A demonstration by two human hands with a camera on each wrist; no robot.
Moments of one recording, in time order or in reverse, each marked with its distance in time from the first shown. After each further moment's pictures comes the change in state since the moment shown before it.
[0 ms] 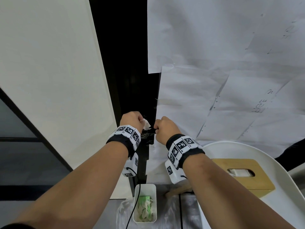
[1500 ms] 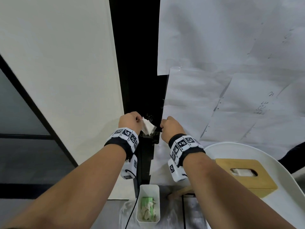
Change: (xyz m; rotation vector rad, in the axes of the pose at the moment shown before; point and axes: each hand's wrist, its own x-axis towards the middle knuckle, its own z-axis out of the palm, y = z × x) left_hand -0.021 -0.021 -0.030 -0.093 0.058 -0.025; right_hand -0.013 -0.019 -0.004 -0.049 0.012 0.082
